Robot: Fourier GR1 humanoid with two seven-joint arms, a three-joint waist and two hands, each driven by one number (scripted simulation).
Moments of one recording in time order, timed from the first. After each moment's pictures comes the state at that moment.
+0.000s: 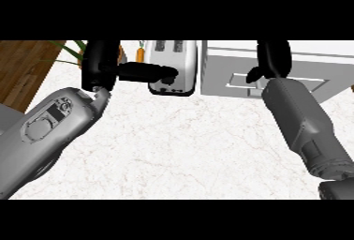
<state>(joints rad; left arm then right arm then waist) -0.89 0.51 -0.62 -1.32 0.49 0.78 0.26 -1.04 -0.22 -0.23 -0.30 1.23 -0.73 -0.10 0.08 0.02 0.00</state>
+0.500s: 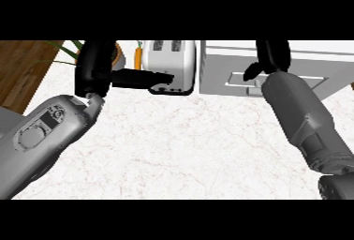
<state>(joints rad) -0.83 0.53 -0.60 -1.36 0.47 0.77 0.24 -1.10 -0.22 -0.31 -0.25 1.14 -0.68 -0.24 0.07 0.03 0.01</state>
